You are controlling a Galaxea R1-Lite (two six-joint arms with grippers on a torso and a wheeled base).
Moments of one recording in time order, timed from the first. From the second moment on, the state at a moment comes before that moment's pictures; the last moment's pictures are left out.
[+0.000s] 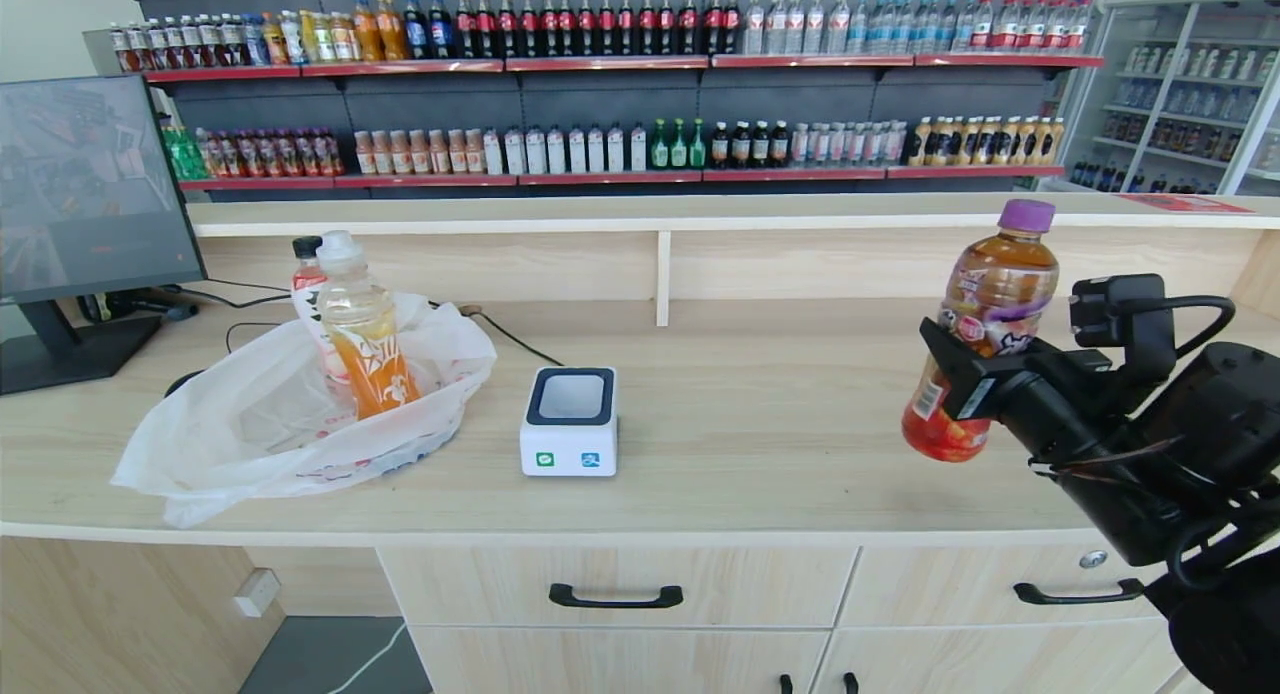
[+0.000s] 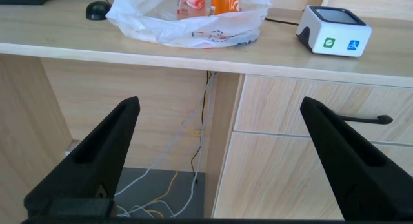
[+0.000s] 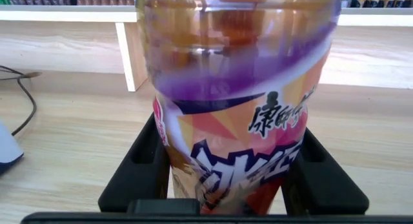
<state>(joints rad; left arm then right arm) 0.00 0.00 0.00 0.00 0.00 -0.01 0.28 1.79 -0.43 -1.57 -0.14 -0.05</state>
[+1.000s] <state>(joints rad) 0.00 0.00 0.00 0.00 0.00 -0.01 0.44 1.38 -0.13 -1.57 -0.14 -0.05</state>
